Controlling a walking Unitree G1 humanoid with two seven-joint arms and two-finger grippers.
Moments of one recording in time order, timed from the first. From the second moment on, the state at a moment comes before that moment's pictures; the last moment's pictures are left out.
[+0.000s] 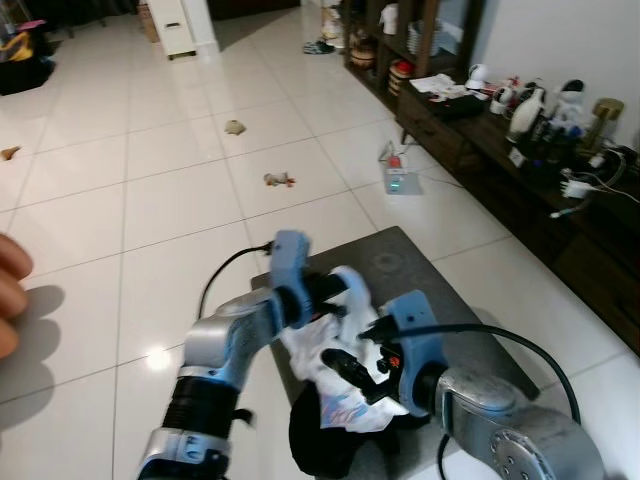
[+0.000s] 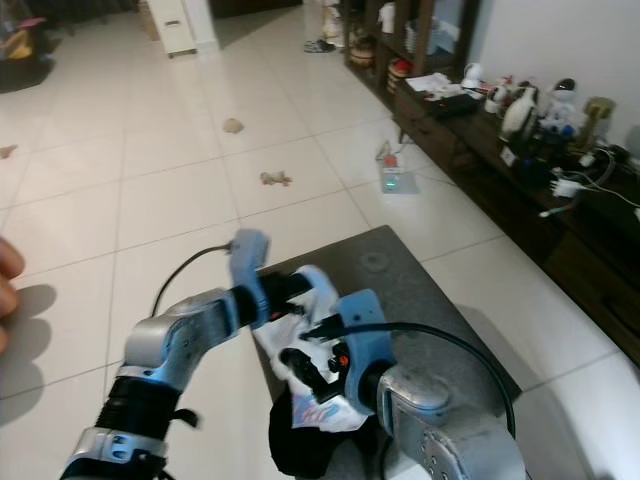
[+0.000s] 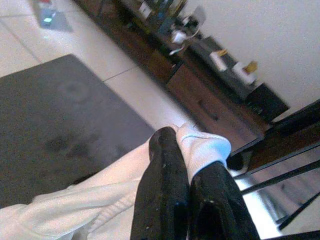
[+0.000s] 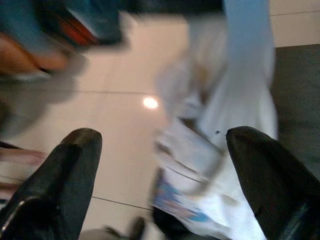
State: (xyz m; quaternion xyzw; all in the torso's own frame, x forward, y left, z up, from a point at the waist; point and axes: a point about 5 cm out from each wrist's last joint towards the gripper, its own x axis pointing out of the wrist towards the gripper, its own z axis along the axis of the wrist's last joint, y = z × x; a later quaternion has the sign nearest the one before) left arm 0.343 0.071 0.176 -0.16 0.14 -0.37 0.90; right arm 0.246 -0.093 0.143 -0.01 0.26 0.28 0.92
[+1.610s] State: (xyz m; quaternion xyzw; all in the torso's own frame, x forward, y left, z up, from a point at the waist) left arm 0.336 0.017 0.208 -0.21 0.13 -0.40 0.88; right arm 0.277 -0.155 0.128 -0.19 0.24 -0.09 0.95
